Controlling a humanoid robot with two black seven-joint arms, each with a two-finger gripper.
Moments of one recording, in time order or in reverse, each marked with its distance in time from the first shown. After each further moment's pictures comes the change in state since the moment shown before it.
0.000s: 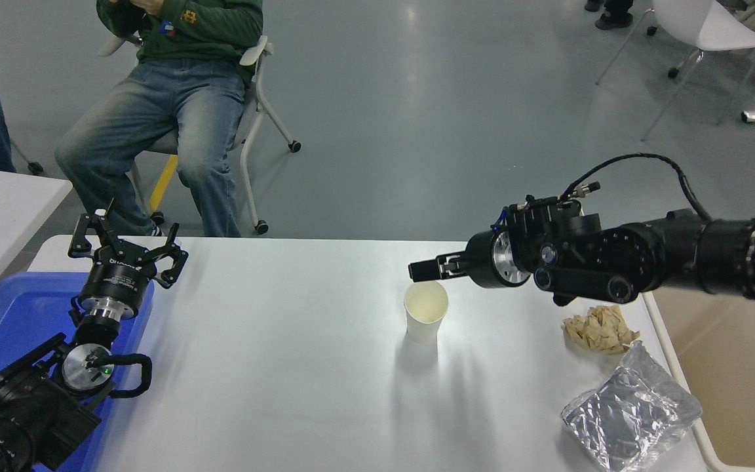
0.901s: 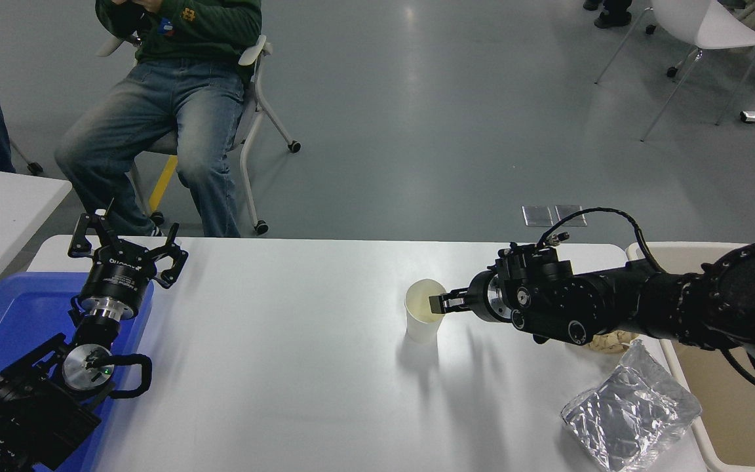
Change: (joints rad) left arm 0.000 0.000 0.000 0.000 0.000 0.000 0.000; right arm -0.125 0.080 -0.011 -0.129 -0.006 0.004 -0.066
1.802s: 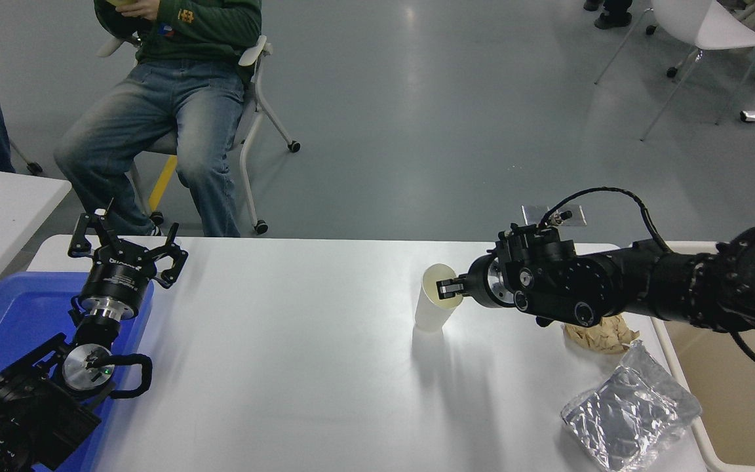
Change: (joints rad) left arm 0.000 0.000 0.000 0.000 0.000 0.000 0.000; right arm 0.143 -0.089 0.015 0.119 0.034 0.057 0.017
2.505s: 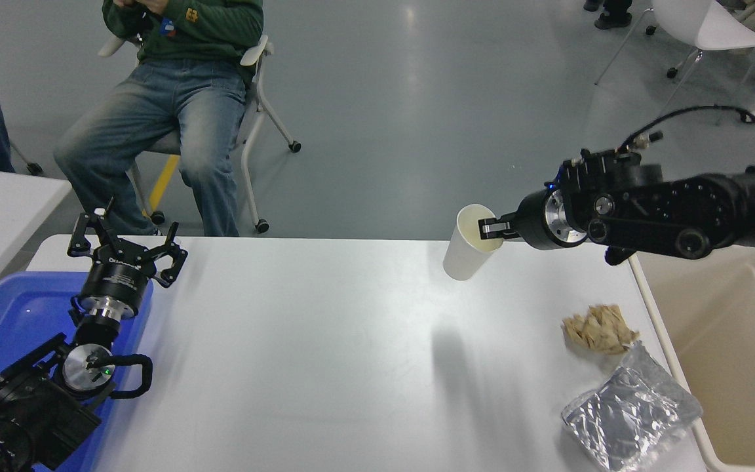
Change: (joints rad) left arm 0.000 0.000 0.000 0.000 0.000 0.000 0.000; right arm 0.255 -0.318 -0.008 0.305 0.010 0.037 0.003
